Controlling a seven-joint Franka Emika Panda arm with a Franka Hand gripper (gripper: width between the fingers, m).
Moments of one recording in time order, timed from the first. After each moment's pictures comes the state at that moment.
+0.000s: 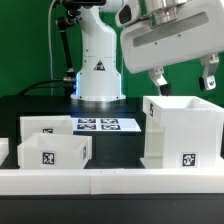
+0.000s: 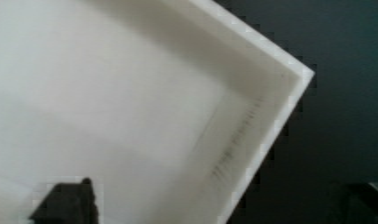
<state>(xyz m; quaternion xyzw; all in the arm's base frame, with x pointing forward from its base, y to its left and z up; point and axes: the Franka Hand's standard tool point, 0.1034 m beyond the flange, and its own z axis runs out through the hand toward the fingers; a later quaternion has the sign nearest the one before) 0.621 0.085 0.139 -0.90 0.42 -0.02 0.14</state>
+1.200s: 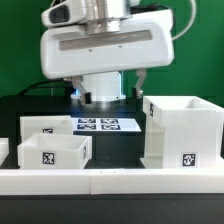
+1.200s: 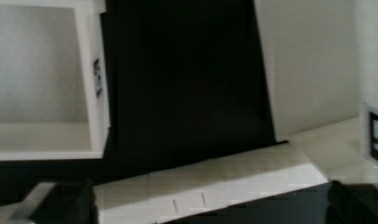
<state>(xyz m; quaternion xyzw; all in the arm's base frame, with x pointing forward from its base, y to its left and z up) 0.582 -0.036 0.113 -0.99 0.07 -0.05 0.07</state>
